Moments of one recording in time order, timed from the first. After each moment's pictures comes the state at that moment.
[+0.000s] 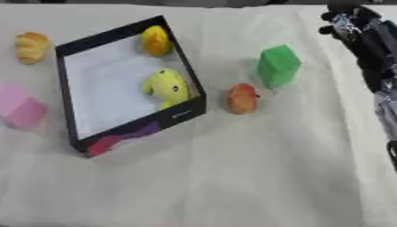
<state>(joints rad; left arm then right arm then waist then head) -0.17 0.28 0.14 -1.94 0.14 0.17 0.27 -0.39 -0.68 0.02 -1.75 -0.18 0.19 0.02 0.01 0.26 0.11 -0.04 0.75</state>
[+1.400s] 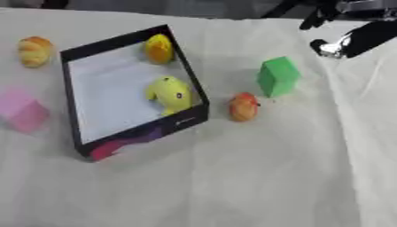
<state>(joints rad) -0.16 0.32 0.12 -1.93 0.13 0.18 0.25 -0.87 -1.04 0.41 -1.37 0.29 -0.25 0.75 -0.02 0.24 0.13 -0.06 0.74</state>
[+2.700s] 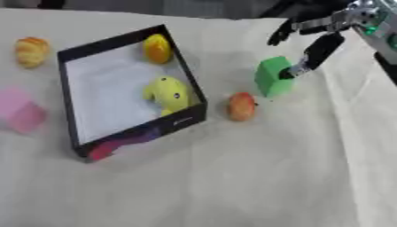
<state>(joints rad) -0.16 0.32 0.12 -1.93 0.13 0.18 0.25 -0.98 -0.85 0.46 -1.13 0.49 -0.35 0.78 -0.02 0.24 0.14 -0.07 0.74</state>
